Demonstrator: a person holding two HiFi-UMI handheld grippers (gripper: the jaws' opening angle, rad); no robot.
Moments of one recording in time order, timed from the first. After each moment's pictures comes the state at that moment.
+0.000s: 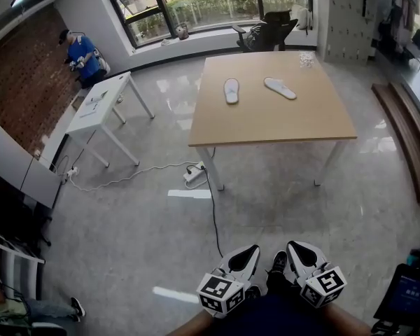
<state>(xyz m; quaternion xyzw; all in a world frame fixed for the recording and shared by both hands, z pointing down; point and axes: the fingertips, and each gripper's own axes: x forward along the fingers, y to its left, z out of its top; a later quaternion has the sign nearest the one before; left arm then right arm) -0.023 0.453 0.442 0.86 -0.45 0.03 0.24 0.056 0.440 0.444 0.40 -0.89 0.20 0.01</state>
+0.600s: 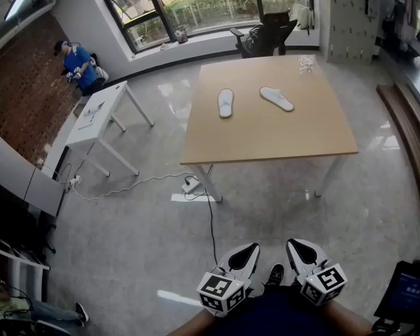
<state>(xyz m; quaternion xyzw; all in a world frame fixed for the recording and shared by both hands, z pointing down) 0.036 0.320 0.435 0.85 -0.46 0.04 0.23 0.116 0.304 0.440 0.40 -0.89 0.21 0.00</state>
